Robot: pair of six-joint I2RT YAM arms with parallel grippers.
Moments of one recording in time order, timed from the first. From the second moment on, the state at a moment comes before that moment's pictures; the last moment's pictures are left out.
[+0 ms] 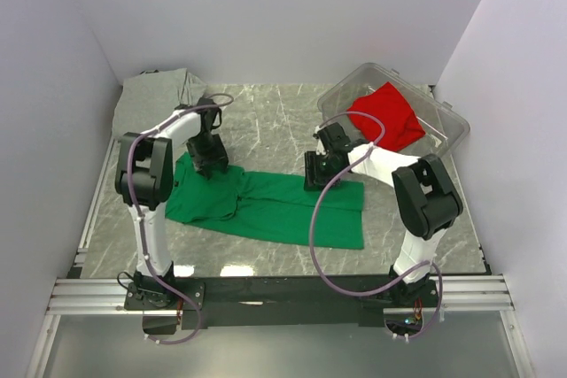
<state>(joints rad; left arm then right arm) -0.20 2.08 1.52 -0.91 0.00 -0.60 0.46 1.80 1.10 -0.43 -0.21 0.37</state>
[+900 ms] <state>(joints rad) -0.35 2.46 2.14 -0.74 0.15 -0.49 0.67 1.59 0.86 -0.48 -0.22 0.70</state>
